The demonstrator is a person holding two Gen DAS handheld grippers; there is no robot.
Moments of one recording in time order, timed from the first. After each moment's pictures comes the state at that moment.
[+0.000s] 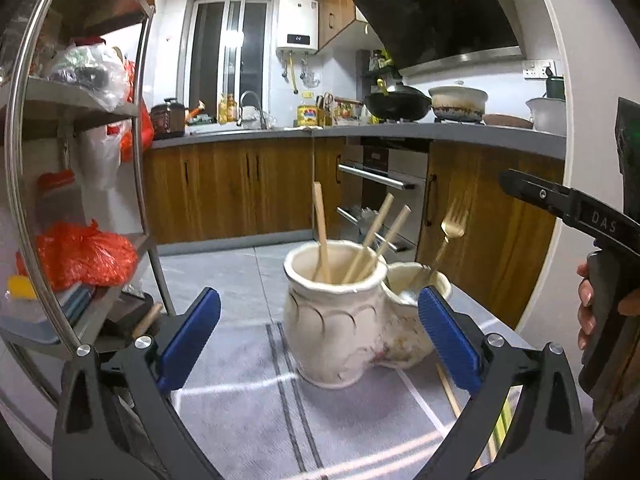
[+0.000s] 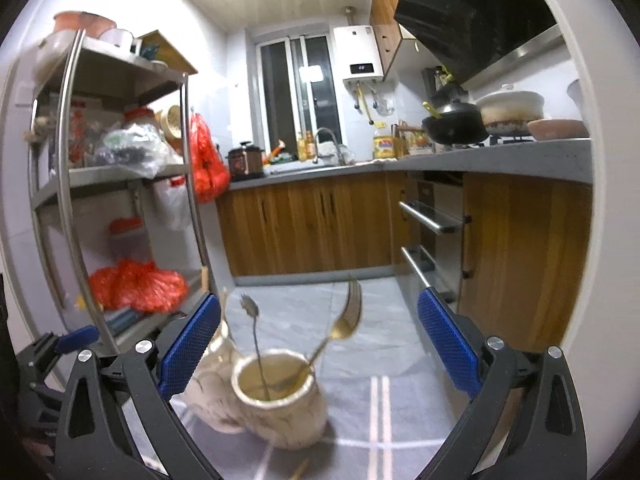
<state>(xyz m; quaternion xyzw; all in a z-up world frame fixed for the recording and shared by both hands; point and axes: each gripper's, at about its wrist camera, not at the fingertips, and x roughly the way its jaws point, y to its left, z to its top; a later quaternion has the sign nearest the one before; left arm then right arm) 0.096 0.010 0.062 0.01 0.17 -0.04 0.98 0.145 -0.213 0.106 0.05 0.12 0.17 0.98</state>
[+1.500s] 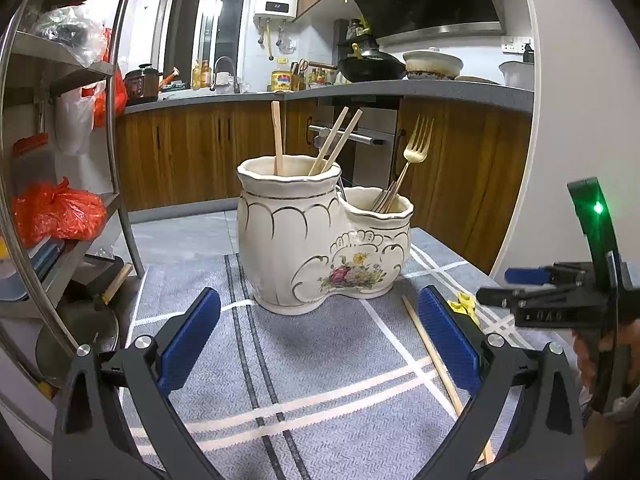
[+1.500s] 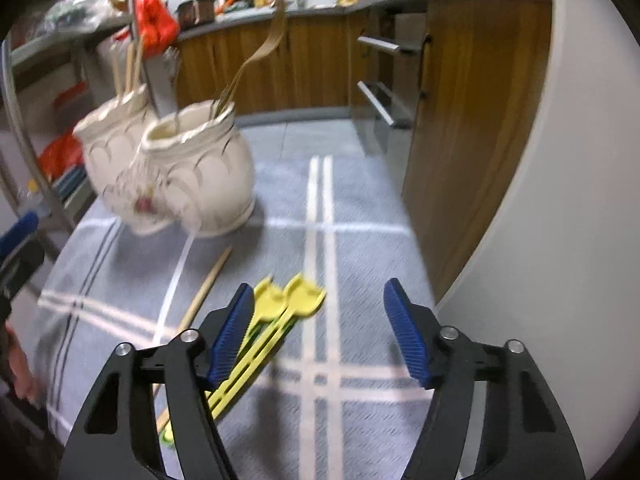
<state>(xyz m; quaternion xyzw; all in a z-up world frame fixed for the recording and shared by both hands) 0.077 -0.003 0.011 -0.01 0.23 -0.09 0.97 0.131 -0.225 -0.008 -0.02 0.40 0.11 0.91</state>
